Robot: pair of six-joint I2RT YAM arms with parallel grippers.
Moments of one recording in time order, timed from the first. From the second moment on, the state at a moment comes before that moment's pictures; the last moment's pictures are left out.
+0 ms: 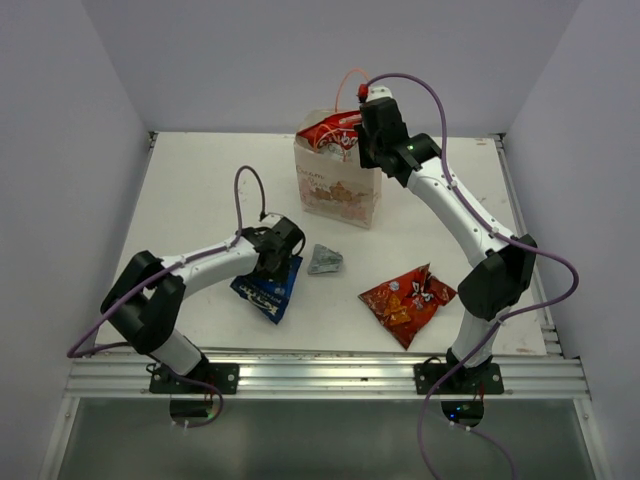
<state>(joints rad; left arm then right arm) -0.70 1.58 0.96 -0.72 -0.54 -0.54 0.53 1.81 1.90 -0.72 0.36 0.18</state>
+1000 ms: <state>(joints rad) -0.65 1.57 1.81 -0.61 -0.90 -0.30 0.53 1.79 1.87 -0.72 0.36 0.21</state>
